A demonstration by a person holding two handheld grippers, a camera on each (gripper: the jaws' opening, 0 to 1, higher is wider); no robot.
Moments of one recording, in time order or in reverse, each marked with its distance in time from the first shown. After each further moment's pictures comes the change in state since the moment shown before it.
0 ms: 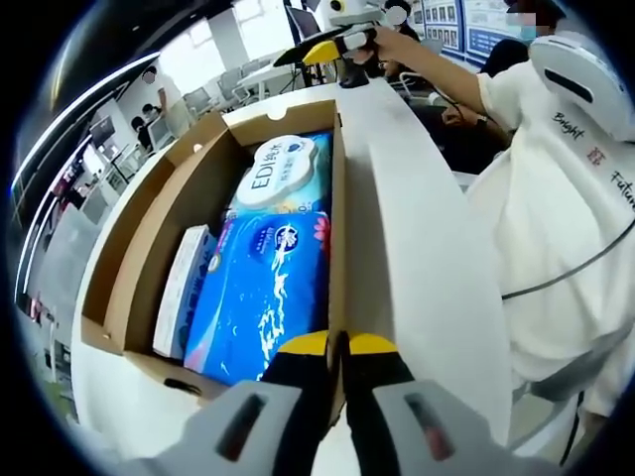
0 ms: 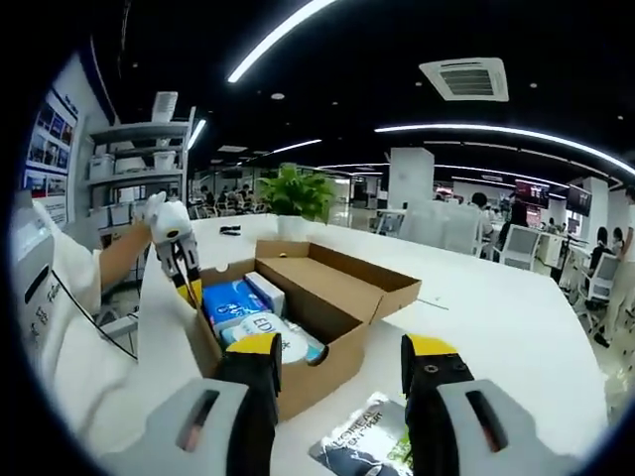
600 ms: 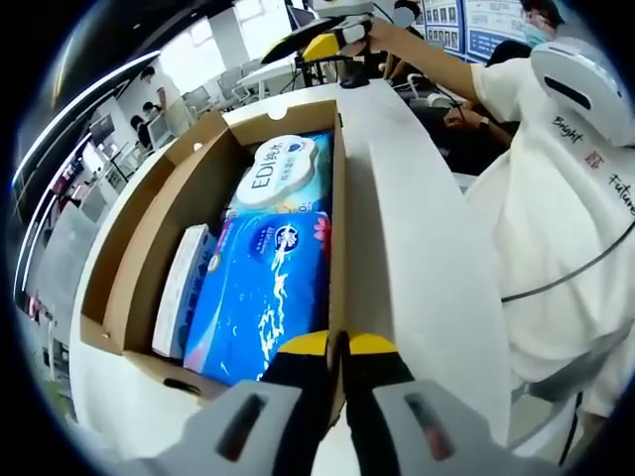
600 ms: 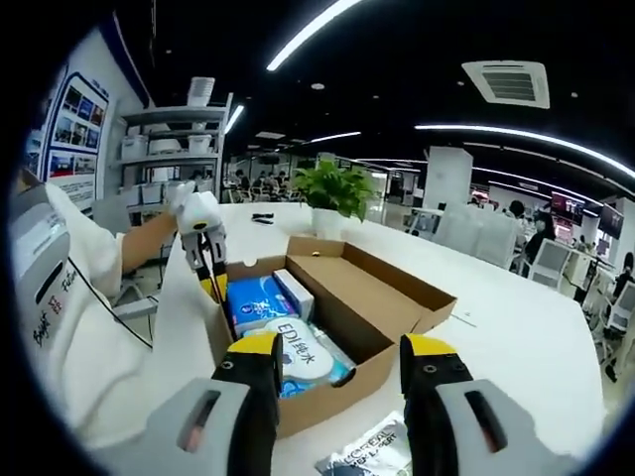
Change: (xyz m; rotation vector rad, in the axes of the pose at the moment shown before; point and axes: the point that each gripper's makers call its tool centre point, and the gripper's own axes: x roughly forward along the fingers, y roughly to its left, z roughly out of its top) left arm 0.000 0.000 0.000 -0.007 -0.001 -0.006; right arm 0.023 0.023 0.012 -0.093 0.039 0.132
